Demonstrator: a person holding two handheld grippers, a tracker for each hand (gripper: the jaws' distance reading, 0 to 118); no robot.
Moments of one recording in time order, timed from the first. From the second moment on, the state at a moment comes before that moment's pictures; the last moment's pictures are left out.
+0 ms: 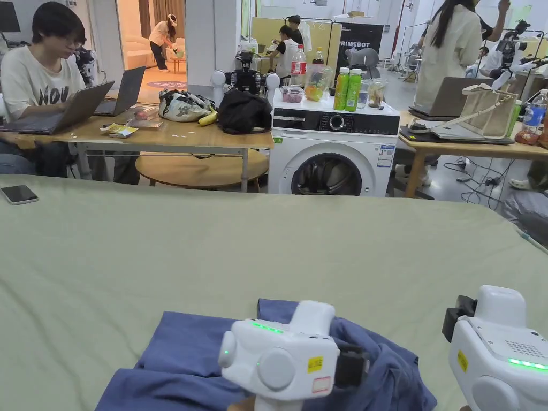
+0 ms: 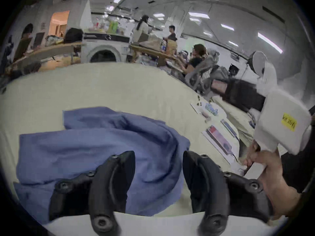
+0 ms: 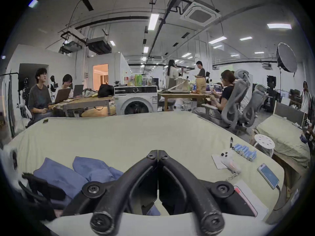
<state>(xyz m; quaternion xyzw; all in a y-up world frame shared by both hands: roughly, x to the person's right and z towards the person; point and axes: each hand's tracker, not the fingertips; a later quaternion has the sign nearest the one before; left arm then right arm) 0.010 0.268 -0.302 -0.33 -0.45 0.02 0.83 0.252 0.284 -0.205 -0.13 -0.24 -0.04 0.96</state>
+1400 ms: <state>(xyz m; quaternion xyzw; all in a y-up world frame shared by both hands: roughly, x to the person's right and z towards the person) -0.151 0.201 -0.516 -0.46 -0.18 -0.05 0.87 0.266 0.254 -0.289 -0.25 -0.17 -0.01 0.95</state>
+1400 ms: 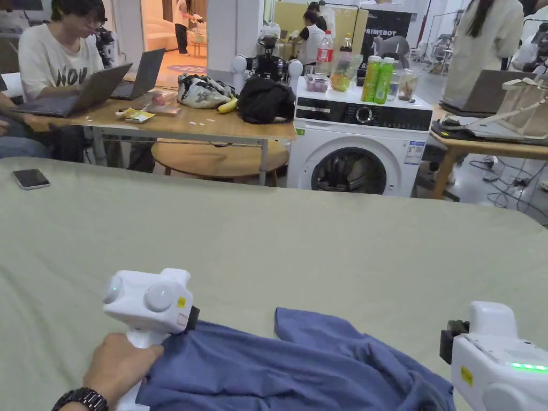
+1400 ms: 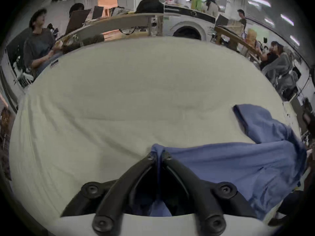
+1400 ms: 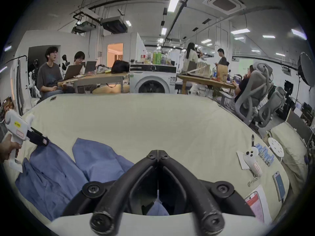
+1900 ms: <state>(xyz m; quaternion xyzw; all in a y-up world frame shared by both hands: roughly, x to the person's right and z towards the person) -0.193 0.248 -0.458 -0.38 -0.19 -0.01 0.90 0.308 0.176 -0.385 -0.50 -0.06 -0.02 0.86</state>
